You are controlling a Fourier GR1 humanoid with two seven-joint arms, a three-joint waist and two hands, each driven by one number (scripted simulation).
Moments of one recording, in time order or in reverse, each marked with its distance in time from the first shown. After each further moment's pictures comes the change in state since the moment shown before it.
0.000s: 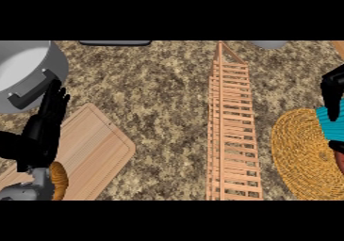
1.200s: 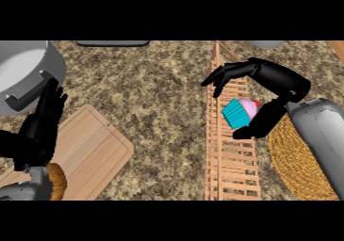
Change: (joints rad) left arm -0.008 -0.026 0.050 0.008 -0.017 -0.041 0.005; right arm -0.194 0.541 0.039 0.208 0.250 0.040 0.225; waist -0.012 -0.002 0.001
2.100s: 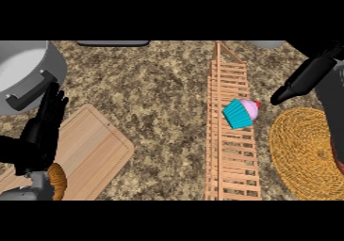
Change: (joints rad) left arm 0.029 -0.023 0.001 -0.020 -0.023 -0.015 -0.008; right arm -0.175 0.003 -0.303 0.204 -0.290 0.158 0.206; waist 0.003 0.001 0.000
